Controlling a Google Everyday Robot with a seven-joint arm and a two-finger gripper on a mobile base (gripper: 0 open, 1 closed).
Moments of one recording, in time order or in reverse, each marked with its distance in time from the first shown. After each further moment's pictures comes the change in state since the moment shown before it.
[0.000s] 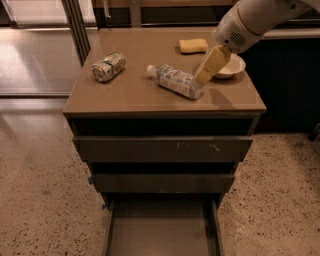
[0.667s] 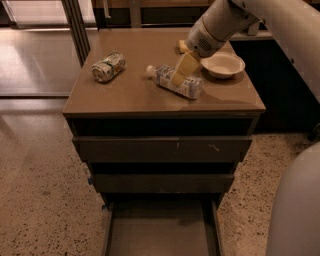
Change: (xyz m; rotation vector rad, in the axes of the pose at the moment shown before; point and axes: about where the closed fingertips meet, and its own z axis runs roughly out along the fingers) arm -0.032 -0.010 0.079 -0.106 -0.017 -0.021
